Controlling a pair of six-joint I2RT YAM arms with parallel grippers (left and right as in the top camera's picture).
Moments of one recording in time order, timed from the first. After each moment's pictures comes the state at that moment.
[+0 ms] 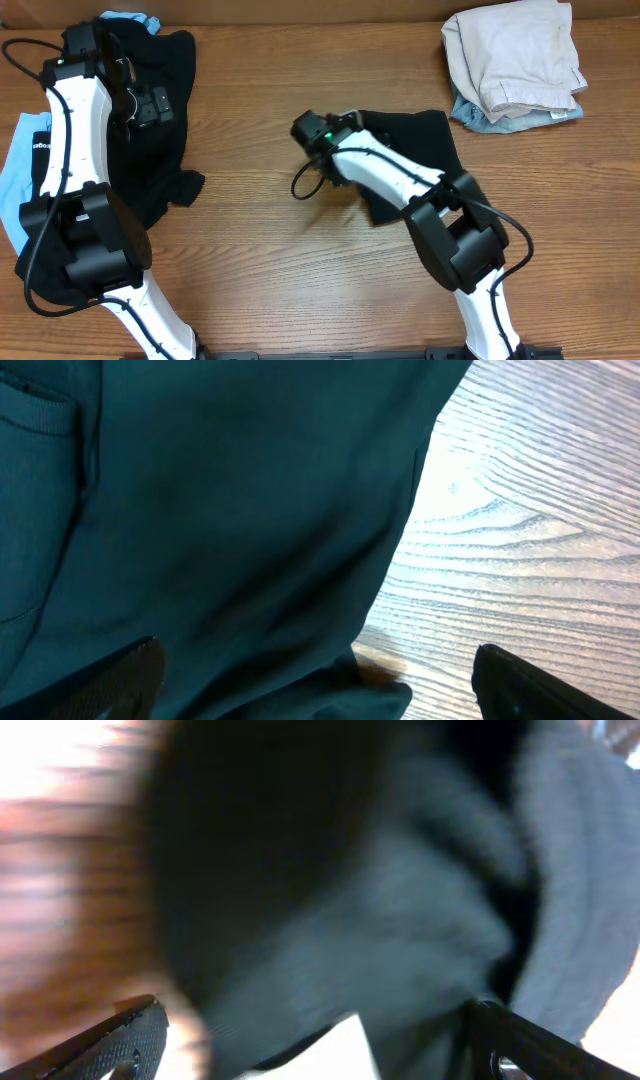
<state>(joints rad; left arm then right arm) 0.26 2.07 1.86 -1.12 0.02 -0.11 0.63 2.22 1.64 -0.96 0.61 0.45</state>
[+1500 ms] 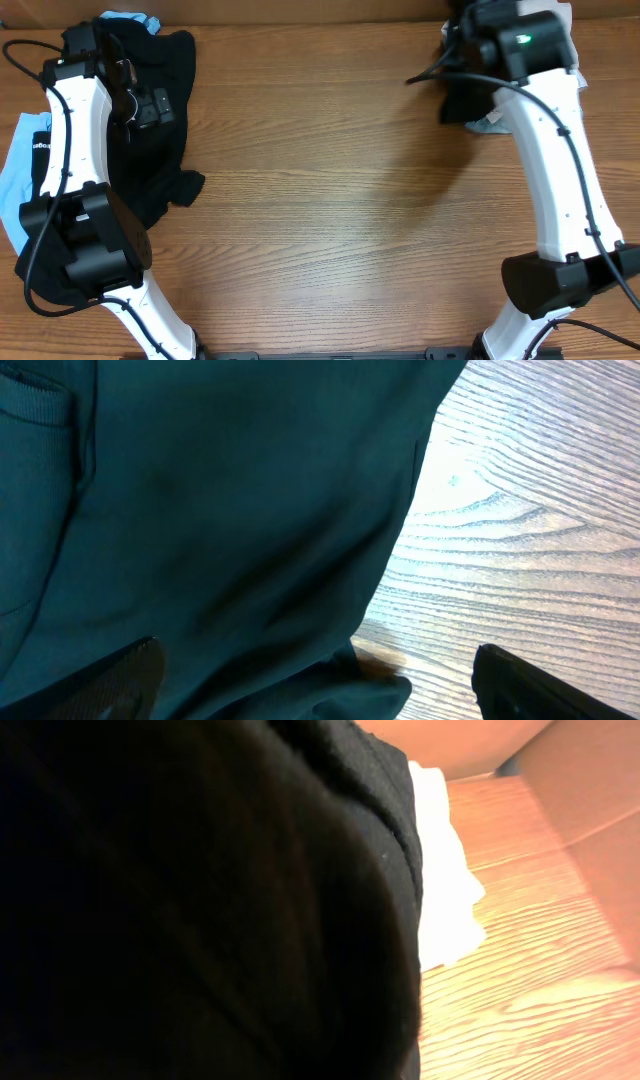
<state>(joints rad) 0.26 2.07 1.86 -1.13 0.02 -0.11 0.23 1.90 2.24 -1.23 0.49 0.28</state>
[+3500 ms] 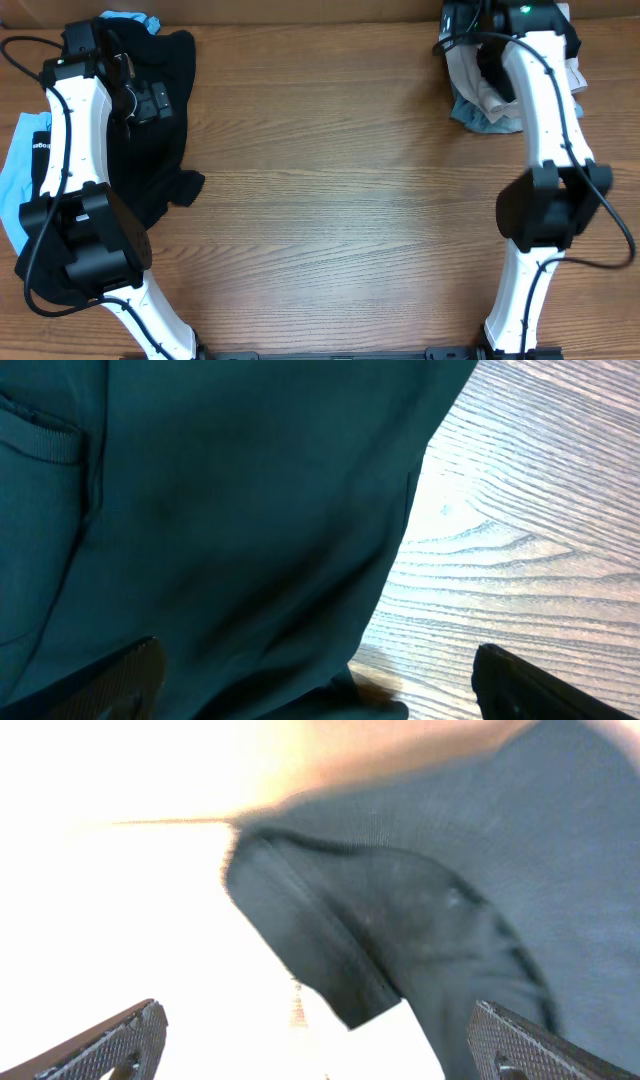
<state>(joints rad) 0.26 2.07 1.86 -1.08 0.02 -0.11 0.03 2.24 2.36 -0.95 0.06 0.02</state>
